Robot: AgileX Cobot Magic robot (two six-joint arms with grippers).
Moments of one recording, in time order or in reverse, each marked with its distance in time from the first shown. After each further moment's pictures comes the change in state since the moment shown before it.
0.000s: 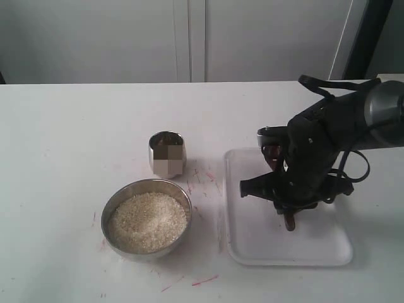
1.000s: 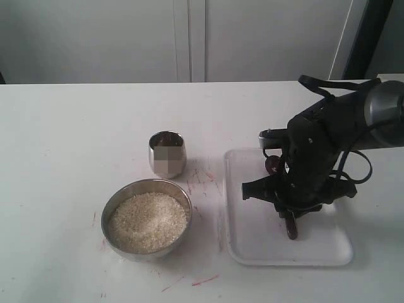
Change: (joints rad) left arm 0.000 0.000 0.000 0.000 0.000 0.000; right arm 0.000 0.000 0.000 0.000 0.032 0.009
